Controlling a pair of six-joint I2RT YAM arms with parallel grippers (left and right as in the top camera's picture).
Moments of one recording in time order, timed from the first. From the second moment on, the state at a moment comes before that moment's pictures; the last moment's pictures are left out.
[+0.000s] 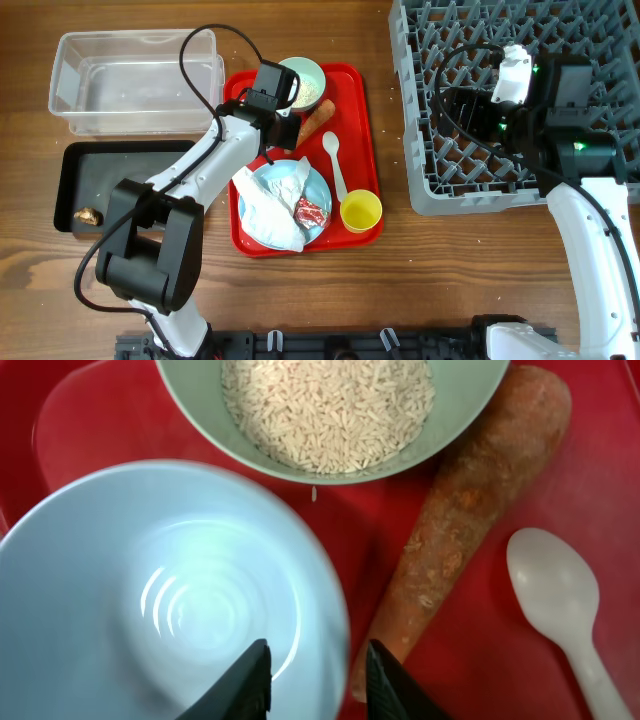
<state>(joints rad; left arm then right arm) -0.38 1.88 1.28 -0.52 -0.08 -0.08 0.00 1.32 1.23 -0.73 -0.34 0.17</state>
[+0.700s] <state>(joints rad) -0.42 1.86 1.68 -0.75 -0.04 -0.15 0.00 1.32 1.23 -0.72 -0.34 0.15</state>
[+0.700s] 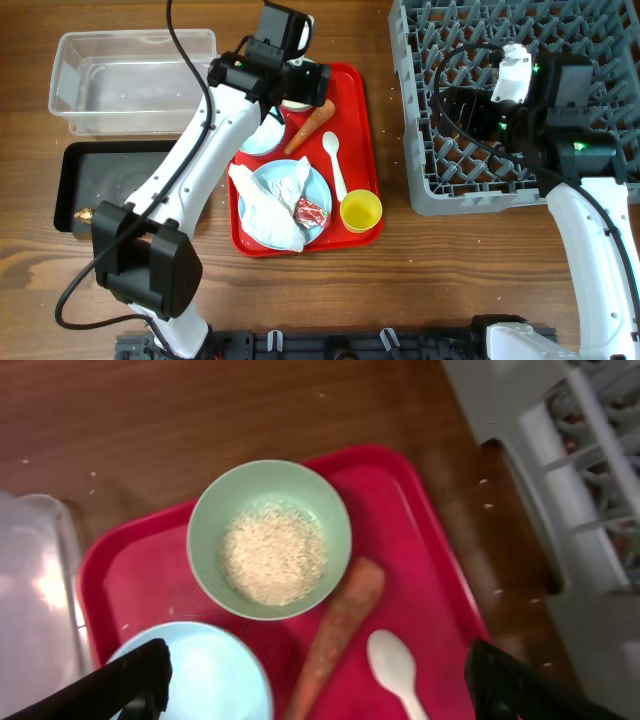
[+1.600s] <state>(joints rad) -0.42 2.15 1.87 -0.59 0.03 -0.22 0.00 1.32 1.23 -0.76 -0.34 0.14</state>
